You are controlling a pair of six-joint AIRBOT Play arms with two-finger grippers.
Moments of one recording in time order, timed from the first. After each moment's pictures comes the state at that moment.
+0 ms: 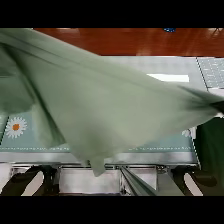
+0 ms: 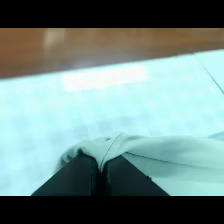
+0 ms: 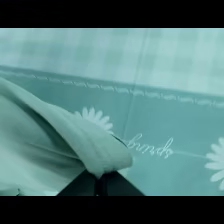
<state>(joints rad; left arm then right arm) 0.12 -0.89 1.57 0.93 -1.33 -1.37 -0.04 -0.59 1.26 -1.22 1.62 1.59</state>
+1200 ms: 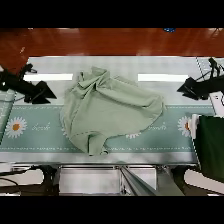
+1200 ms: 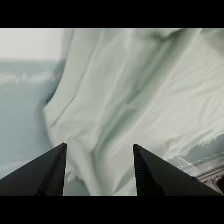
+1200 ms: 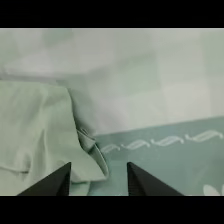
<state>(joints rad) 0.32 -1.44 1.15 1.03 -1.45 -1.40 -0.35 -1.31 1.05 -1.08 1.14 1.45</state>
